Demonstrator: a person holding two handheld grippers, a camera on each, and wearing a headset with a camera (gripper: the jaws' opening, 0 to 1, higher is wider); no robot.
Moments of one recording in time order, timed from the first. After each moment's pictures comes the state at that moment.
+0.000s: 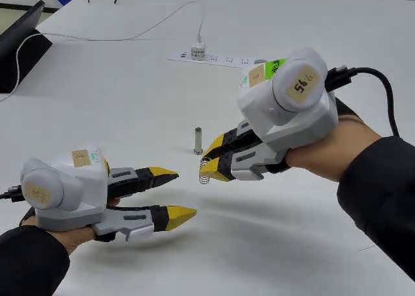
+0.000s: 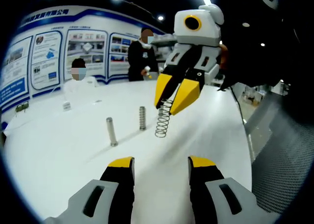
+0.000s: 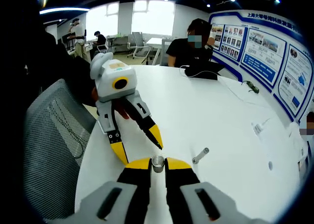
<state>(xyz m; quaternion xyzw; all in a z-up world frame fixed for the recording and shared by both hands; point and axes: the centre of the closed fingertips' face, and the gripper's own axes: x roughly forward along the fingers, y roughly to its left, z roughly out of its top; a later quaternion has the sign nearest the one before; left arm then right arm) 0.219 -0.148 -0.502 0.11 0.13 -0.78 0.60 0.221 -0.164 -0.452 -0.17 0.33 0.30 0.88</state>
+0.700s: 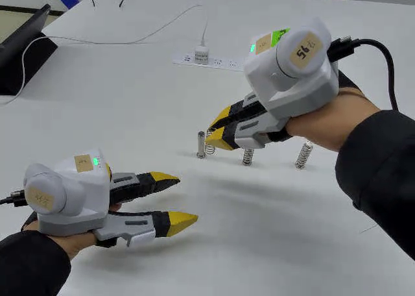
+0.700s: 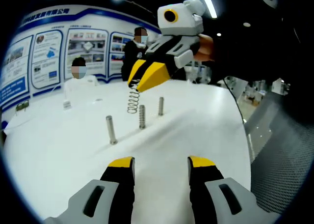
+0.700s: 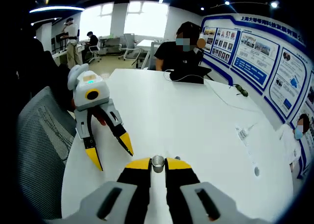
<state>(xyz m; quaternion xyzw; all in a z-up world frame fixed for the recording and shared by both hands) 0.217 -0.145 -0.503 0.12 0.14 -0.78 0.60 0.257 -0.199 -0.432 -0.18 0.31 0.26 0.90</state>
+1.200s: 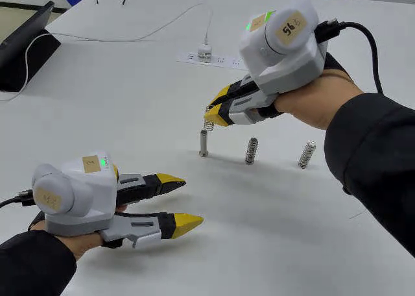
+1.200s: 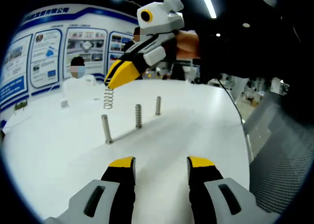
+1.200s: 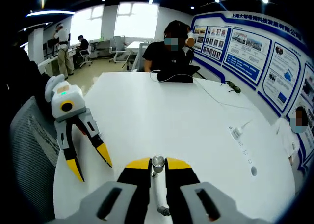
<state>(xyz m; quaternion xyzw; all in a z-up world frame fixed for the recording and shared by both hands) 0.210 -0.147 -0.506 0.11 0.14 -0.78 0.59 0.291 -0.218 -0.435 -0.16 0.31 0.22 0.91</state>
